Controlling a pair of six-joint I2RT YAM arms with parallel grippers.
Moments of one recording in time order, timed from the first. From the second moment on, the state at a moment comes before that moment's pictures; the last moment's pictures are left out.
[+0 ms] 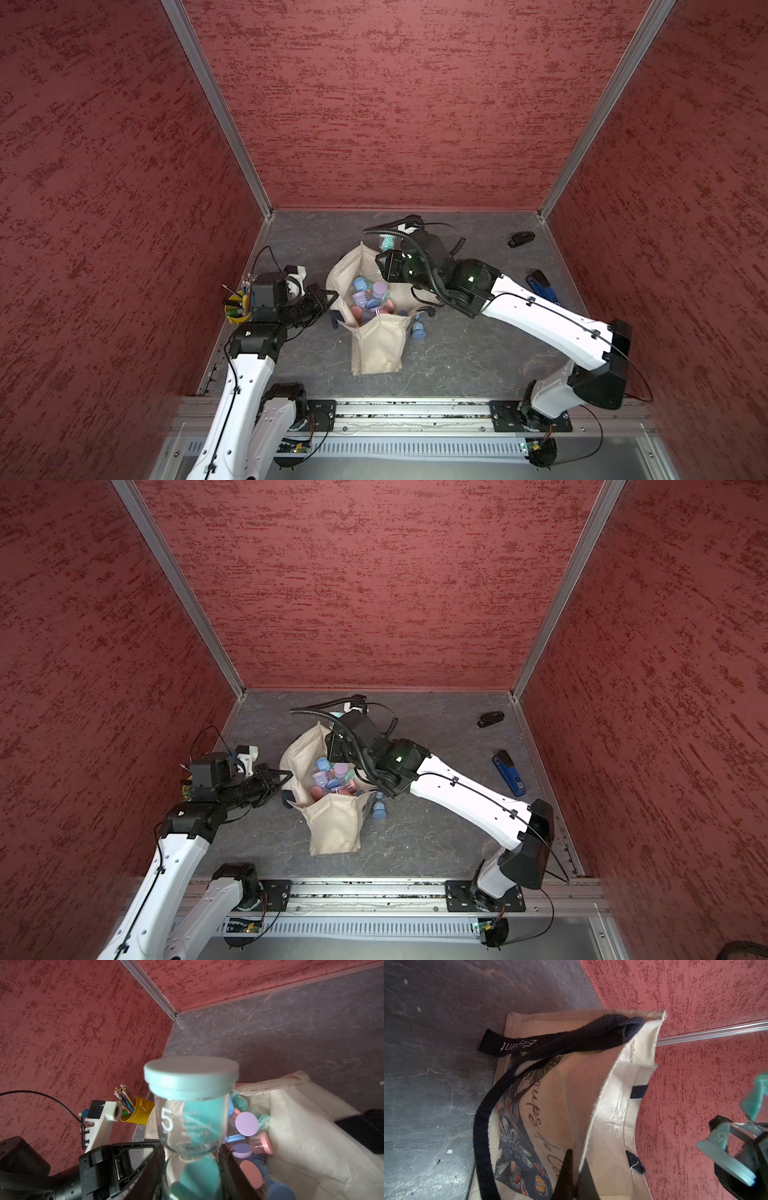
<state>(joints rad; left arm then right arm) 0.00 0.74 0.73 -0.66 0.60 -0.81 1.01 1.58 1.63 -0.60 0.21 0.82</state>
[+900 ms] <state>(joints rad) 0.00 0.74 0.73 -0.66 0.60 -0.81 1.00 1.73 1.62 -0.66 0.01 0.83</state>
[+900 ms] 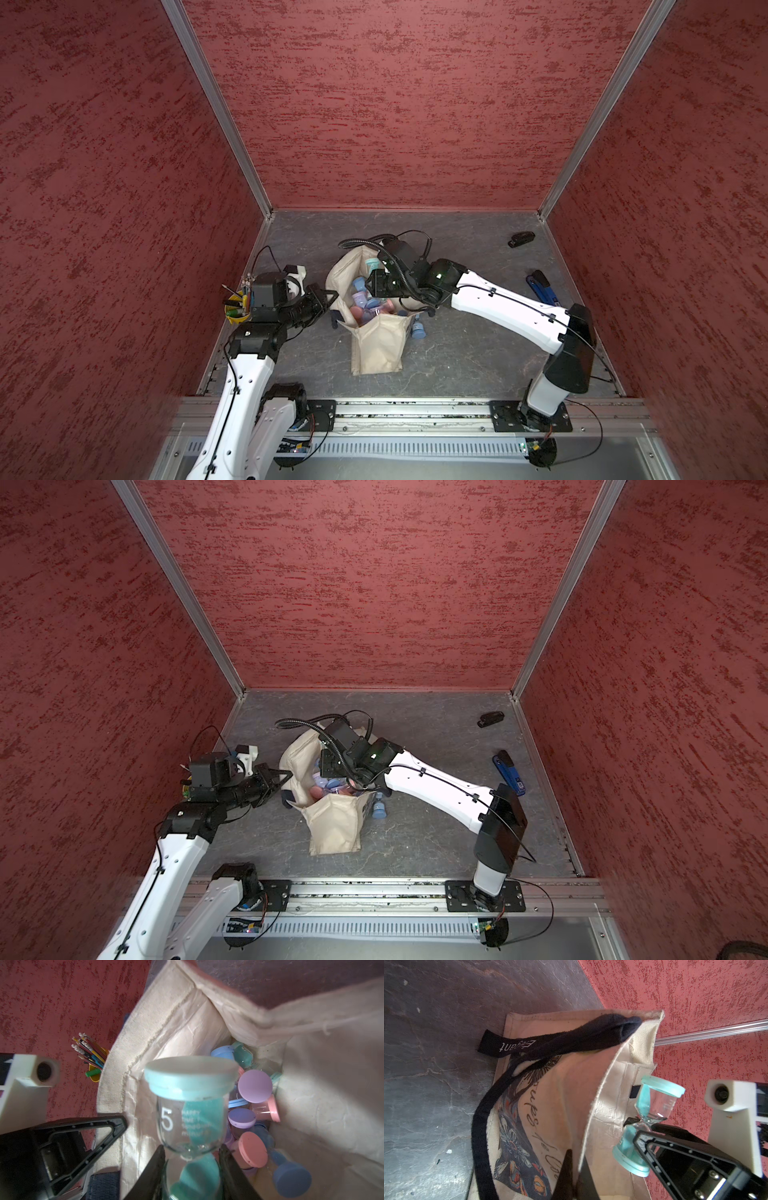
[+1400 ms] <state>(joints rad) 0.00 0.74 0.73 -0.66 0.60 -0.81 1.00 1.82 1.56 -0.62 -0.02 0.85</state>
